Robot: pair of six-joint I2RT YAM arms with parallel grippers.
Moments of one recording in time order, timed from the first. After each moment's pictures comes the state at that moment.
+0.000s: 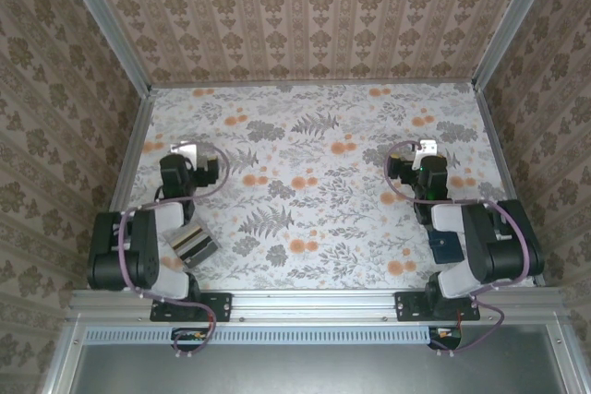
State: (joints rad) left arm -0.02 1.39 0.50 0.44 -0.04 0.07; right arm 0.03 1.44 0.41 0.63 0.12 0.04
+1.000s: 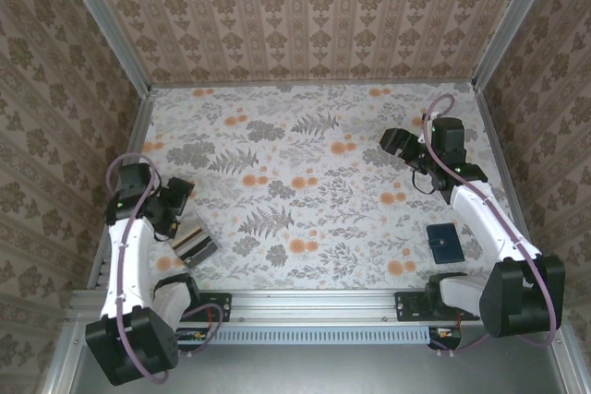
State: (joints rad) left arm 0.16 0.92 0.74 -0.90 0.23 -0.98; right arm 0.04 1.19 0.85 -0.26 -0.29 0.59
